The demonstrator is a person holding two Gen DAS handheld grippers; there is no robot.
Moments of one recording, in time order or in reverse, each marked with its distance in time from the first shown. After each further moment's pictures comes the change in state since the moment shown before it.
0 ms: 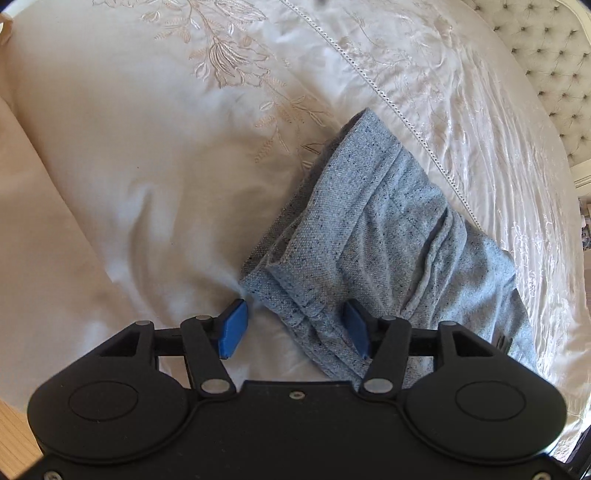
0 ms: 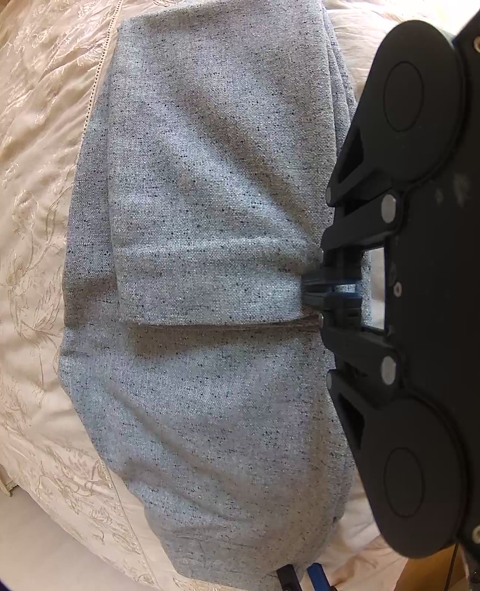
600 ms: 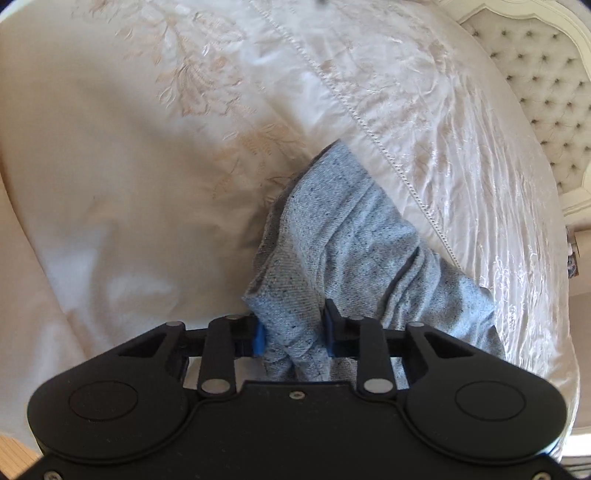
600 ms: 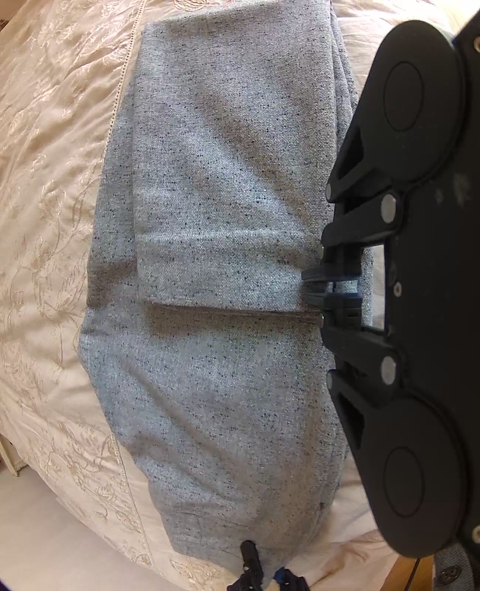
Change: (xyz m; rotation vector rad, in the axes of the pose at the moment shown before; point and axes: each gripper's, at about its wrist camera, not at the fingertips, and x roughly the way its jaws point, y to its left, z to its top) left arm -0.003 -0.023 0.012 -0.024 -0.076 -0.048; right arm -0.019 0.002 -0.014 -0.074 -0.054 0.034
